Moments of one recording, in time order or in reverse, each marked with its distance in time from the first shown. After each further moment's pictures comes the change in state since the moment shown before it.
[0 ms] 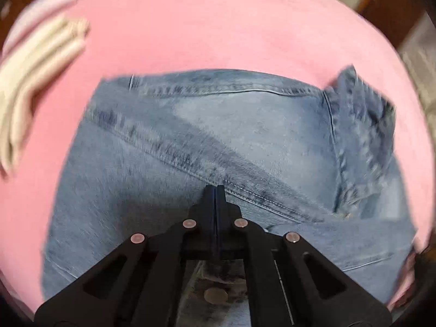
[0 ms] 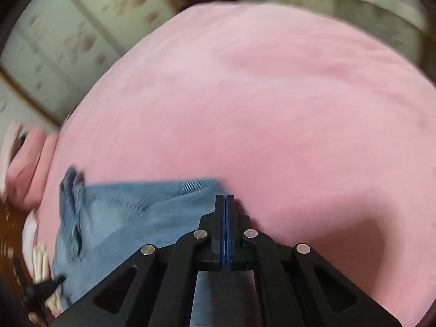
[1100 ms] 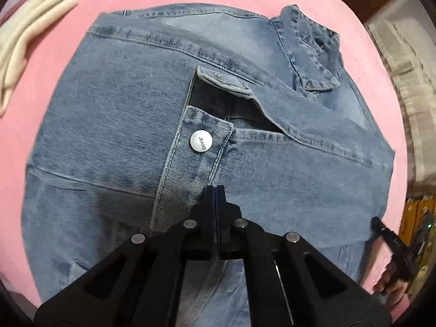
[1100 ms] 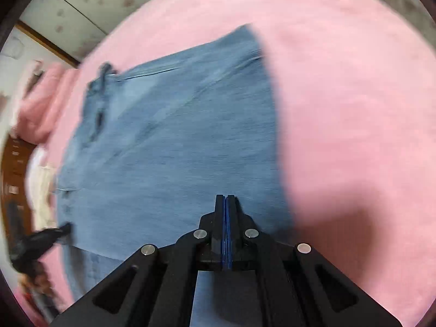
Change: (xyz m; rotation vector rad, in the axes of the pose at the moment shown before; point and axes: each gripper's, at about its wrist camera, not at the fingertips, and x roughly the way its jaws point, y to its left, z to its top) left arm -0.032 0.008 -0.096 0.176 0.126 -0.134; right arm -0.036 0.032 -0.135 -0.233 0.270 0.060
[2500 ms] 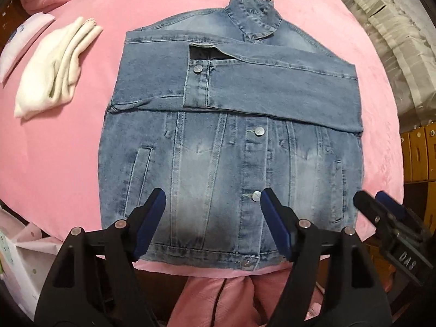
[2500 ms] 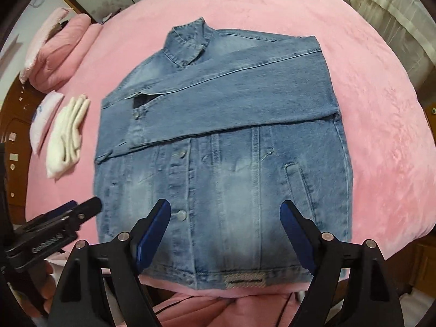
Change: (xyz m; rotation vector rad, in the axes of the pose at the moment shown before) left arm -0.209 -0.003 -0.148 0.210 0.056 0.089; right arm -0.229 0.166 -0.166 -0.135 0.096 -0.041
